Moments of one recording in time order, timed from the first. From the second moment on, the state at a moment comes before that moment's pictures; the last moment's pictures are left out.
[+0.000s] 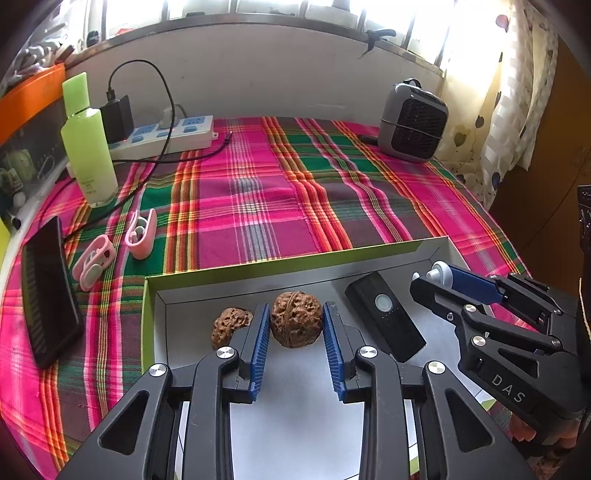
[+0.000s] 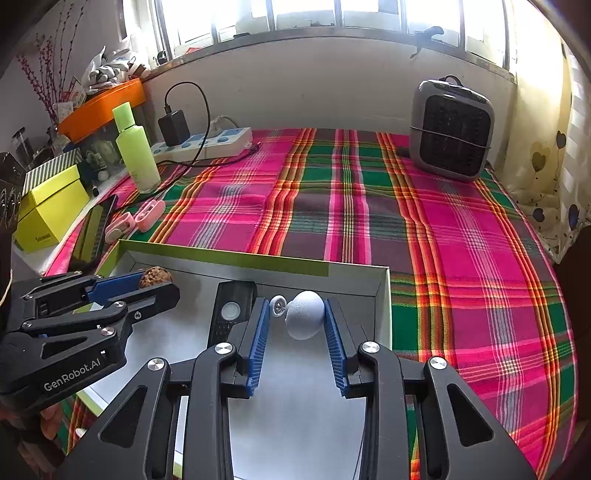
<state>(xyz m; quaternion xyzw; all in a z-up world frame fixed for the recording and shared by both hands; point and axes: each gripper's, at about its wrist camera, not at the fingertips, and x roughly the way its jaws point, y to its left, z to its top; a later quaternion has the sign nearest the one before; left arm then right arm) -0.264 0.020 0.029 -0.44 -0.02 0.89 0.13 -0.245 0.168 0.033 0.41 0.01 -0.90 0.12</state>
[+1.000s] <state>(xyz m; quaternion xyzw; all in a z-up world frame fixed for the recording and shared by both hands) -0.274 0.028 0.018 -0.46 -0.01 0.88 0.12 -0.257 0.169 0.021 0.43 0.01 -0.90 0.11</state>
